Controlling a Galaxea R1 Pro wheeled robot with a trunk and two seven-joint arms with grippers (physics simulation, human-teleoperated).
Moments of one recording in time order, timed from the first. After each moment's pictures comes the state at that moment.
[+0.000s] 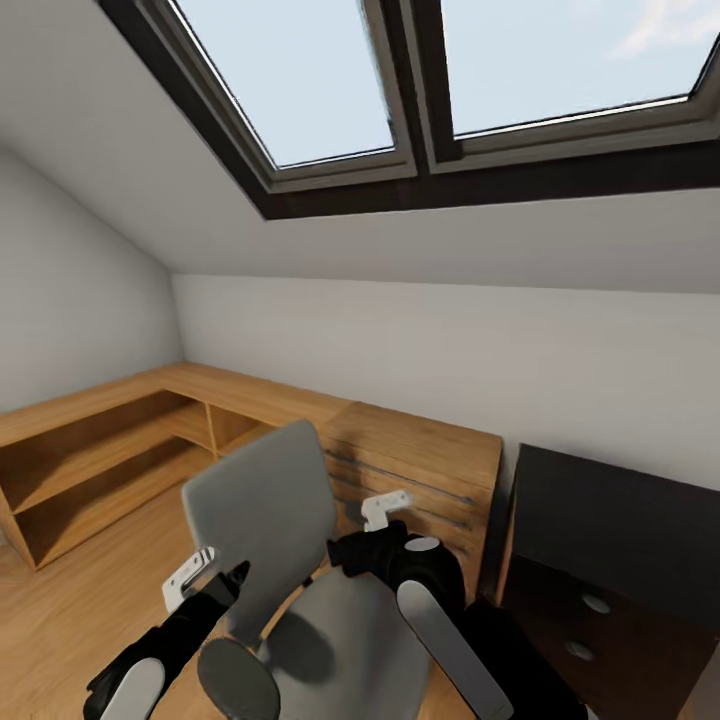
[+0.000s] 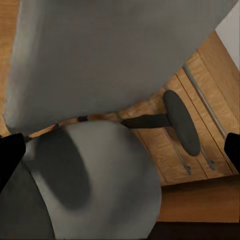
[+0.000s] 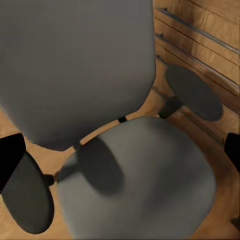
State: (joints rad) left arm -0.03 0.11 -0.12 -1.61 0.98 0.35 0.51; right arm -0.46 0.03 0.70 -1.61 -0.74 0.91 -0.64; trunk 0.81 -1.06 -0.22
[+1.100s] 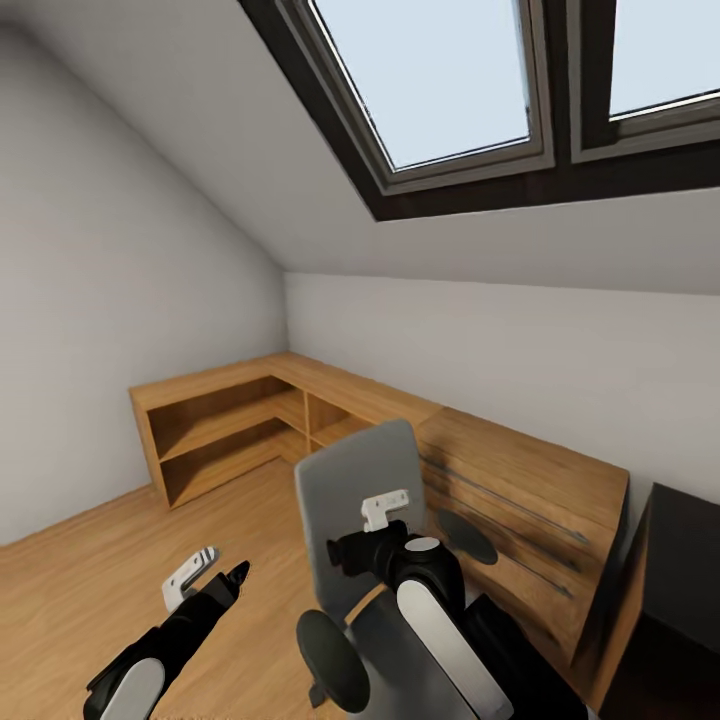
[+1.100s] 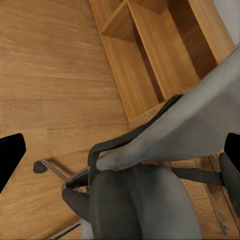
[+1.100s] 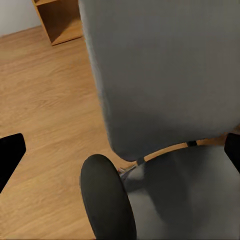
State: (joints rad) left arm -0.03 0.11 -0.12 -1.61 0.99 0.35 0.51; right arm -0.46 0.03 0.70 -1.61 -0.74 0.91 -0.64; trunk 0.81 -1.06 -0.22
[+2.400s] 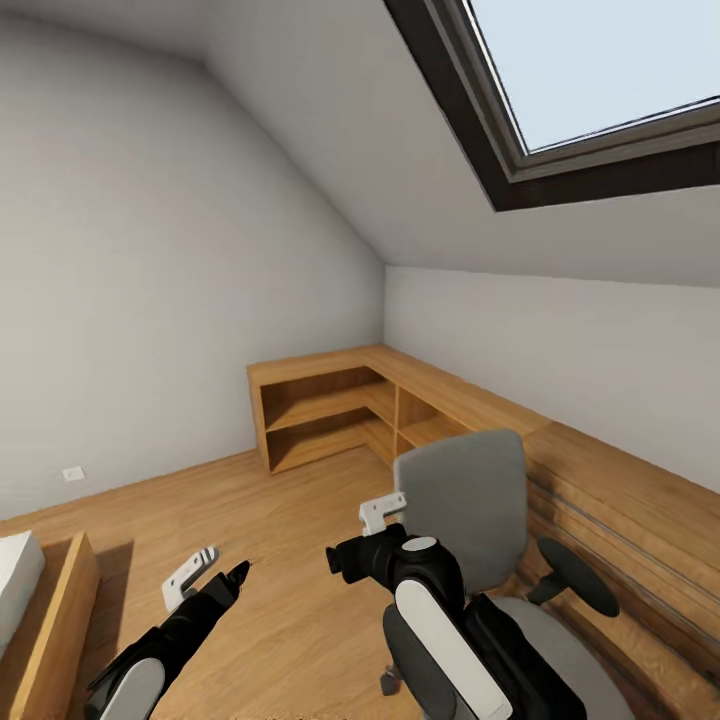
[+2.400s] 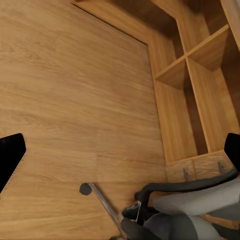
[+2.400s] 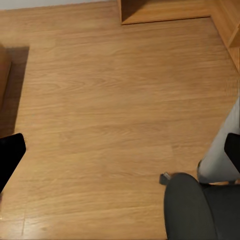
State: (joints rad) left arm -0.03 0.11 -0.12 -1.60 0.98 0.35 0.51; right arm -0.46 0.04 0.70 -1.61 -0.74 0.97 -0.64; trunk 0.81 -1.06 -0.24
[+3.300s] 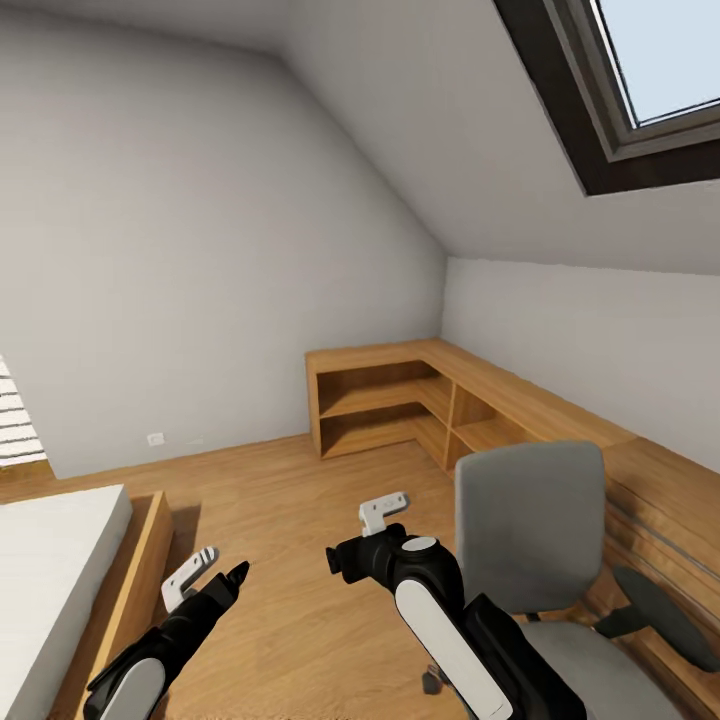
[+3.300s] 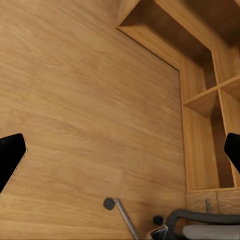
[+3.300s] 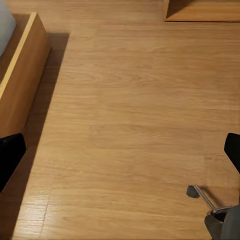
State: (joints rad) left arm -0.03 0.11 -0.12 -1.60 0.98 0.35 0.51; right arm -0.46 0.04 0.70 -1.61 -0.74 0.97 -0.64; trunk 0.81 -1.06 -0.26
